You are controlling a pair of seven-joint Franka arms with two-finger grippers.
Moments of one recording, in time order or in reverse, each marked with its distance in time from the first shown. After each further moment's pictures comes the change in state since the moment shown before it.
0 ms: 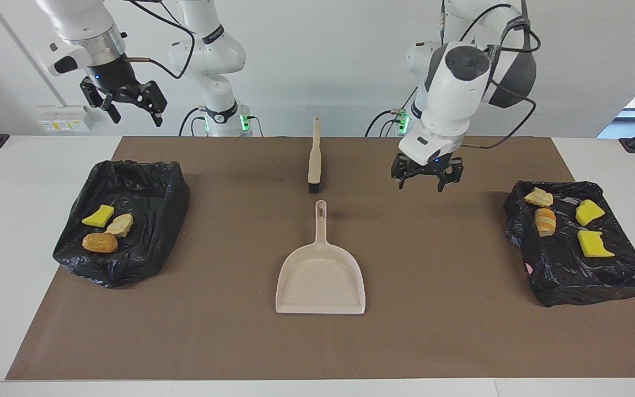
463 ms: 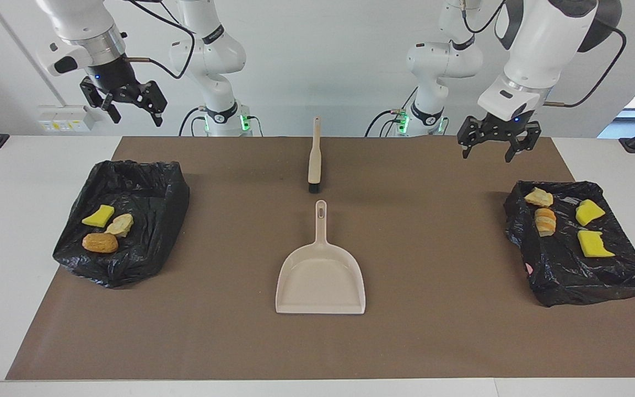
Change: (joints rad) left arm 0.056 -0.121 0.129 0.045 -0.018 -0.132 0.220; right arm 0.000 0.000 0.000 0.000 0.000 0.000 0.000
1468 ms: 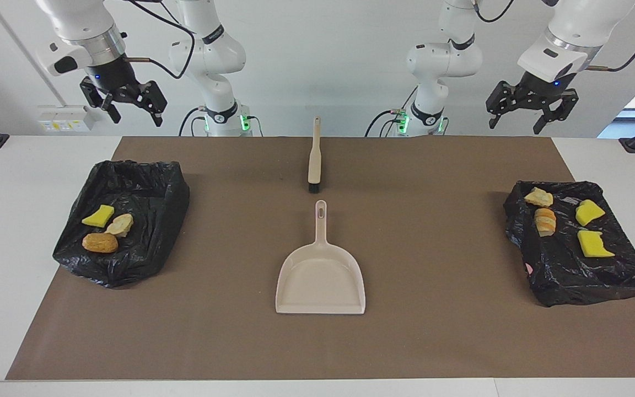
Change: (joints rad) left arm 0.075 0.006 -0.002 0.147 -0.028 -0.175 0.057; right arm 0.000 0.000 0.000 0.000 0.000 0.000 0.000
